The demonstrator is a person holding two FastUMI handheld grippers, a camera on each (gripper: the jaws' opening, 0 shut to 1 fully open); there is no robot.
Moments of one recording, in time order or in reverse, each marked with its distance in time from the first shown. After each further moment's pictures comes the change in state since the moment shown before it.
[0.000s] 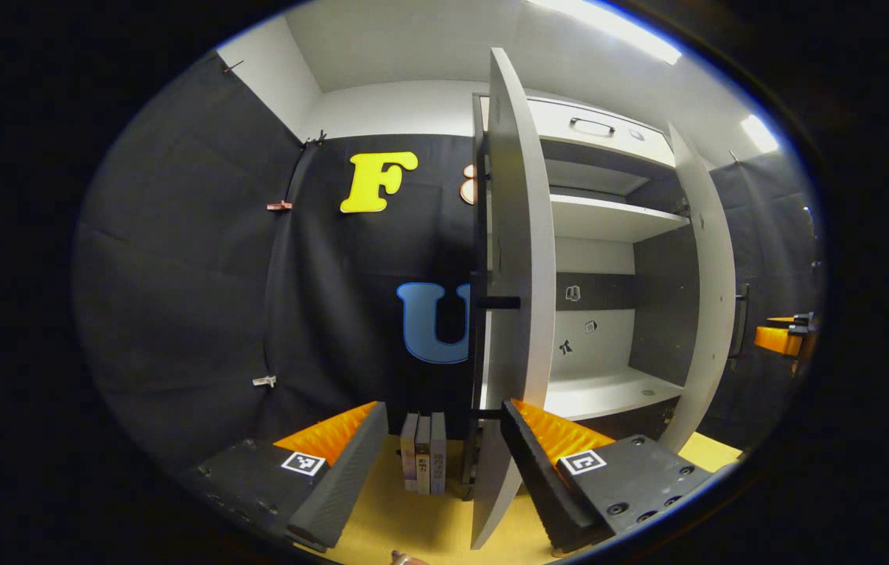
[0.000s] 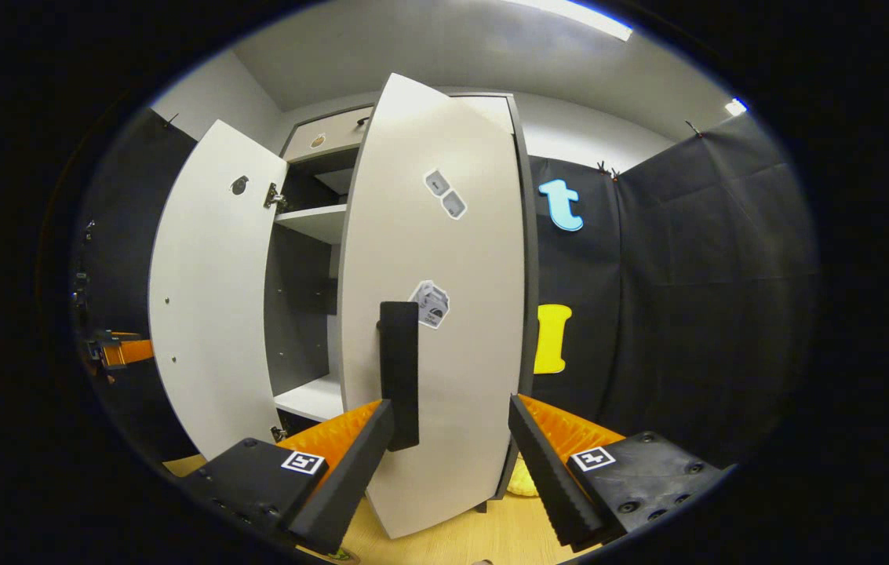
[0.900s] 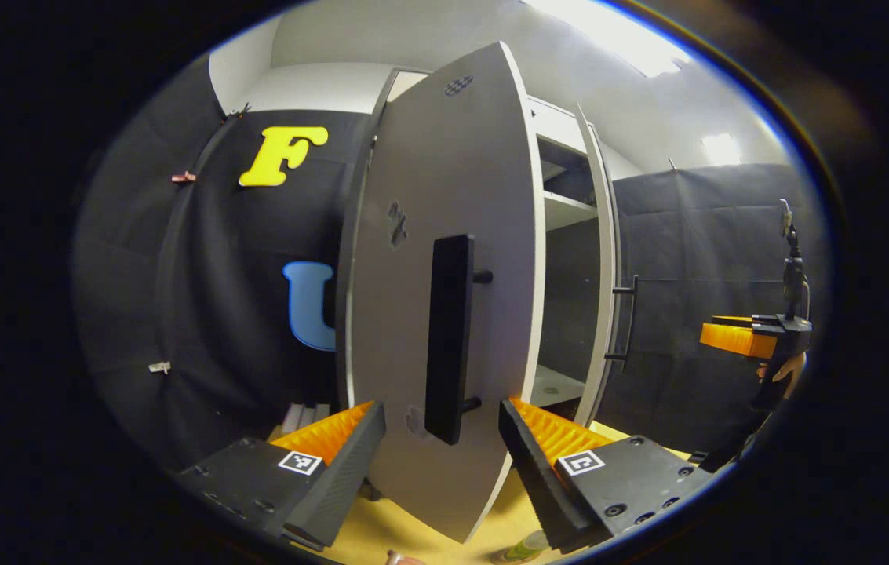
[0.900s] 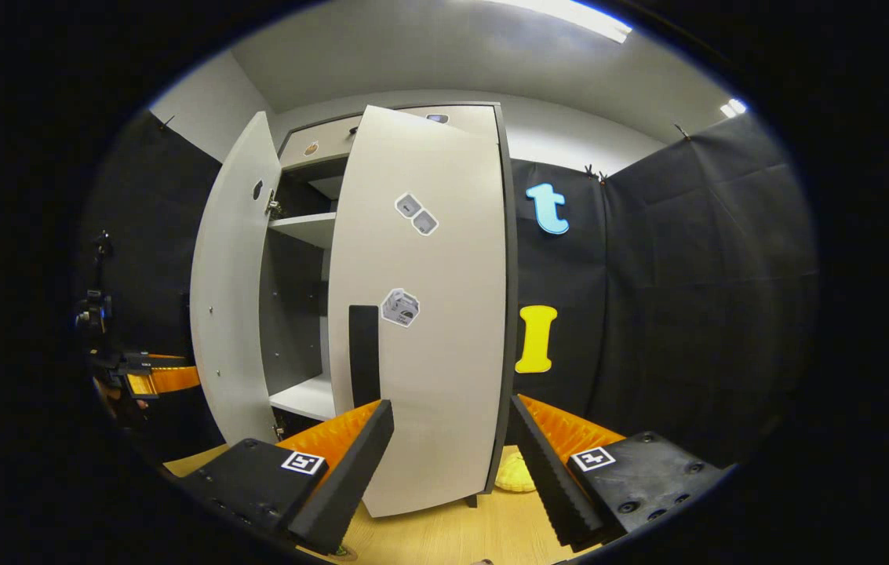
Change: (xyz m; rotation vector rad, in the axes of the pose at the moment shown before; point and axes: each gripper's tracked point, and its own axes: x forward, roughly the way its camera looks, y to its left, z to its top) left arm 0.032 -0.139 -0.028 -0.078 0.057 -0.365; right arm -0.029 -0.008 0.008 0.004 -0.004 -0.018
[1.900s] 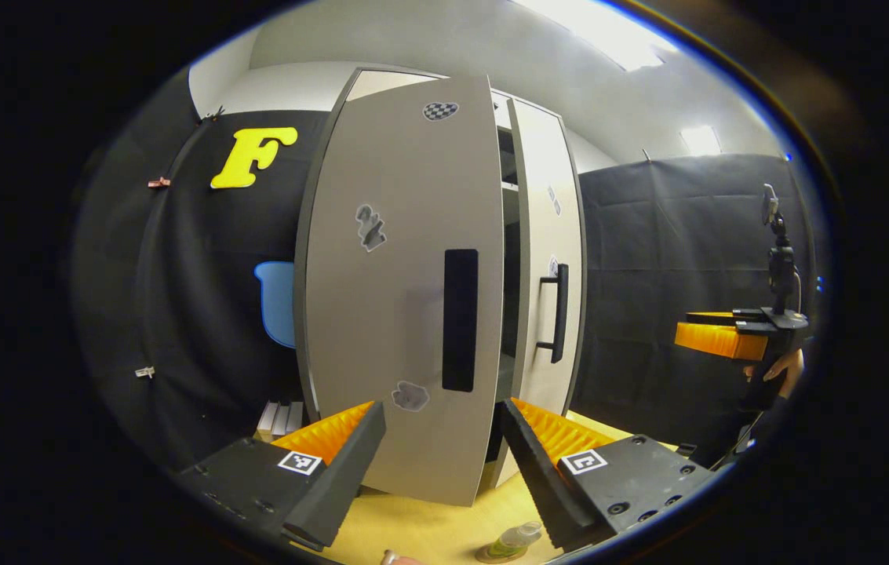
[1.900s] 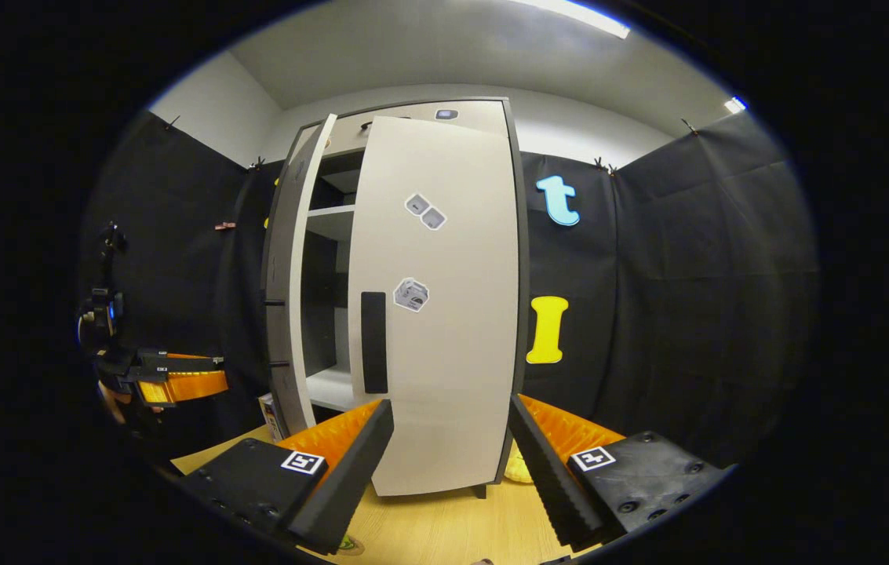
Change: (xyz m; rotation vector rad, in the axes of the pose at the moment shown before) left arm -0.015 -0.036 0.010 0.065 0.011 -0.047; right arm -0.015 0.013 -0.005 0.002 0.031 0.057
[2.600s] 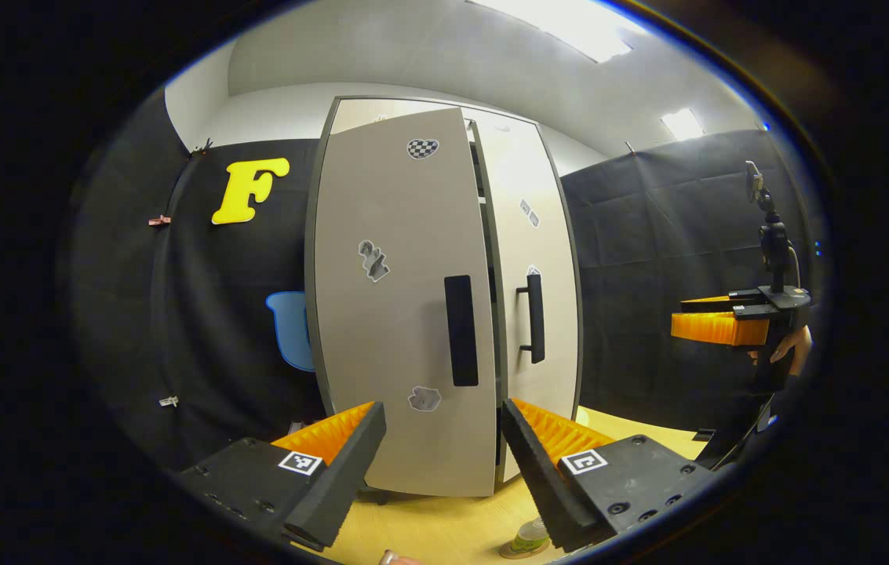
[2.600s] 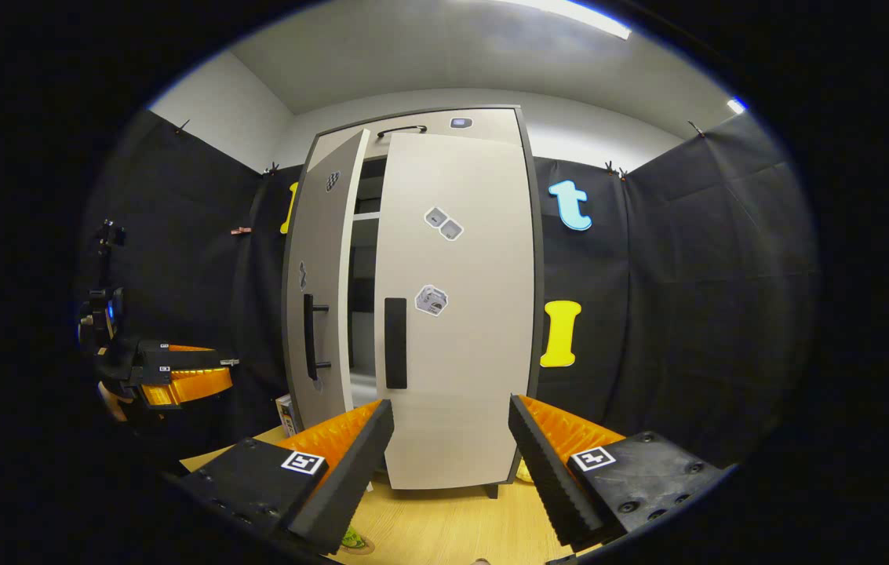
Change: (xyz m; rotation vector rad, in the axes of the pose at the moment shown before) left arm -0.026 -0.009 0.014 0.093 -0.049 0.025; right arm -0.012 0.014 0.010 0.000 -0.012 0.039
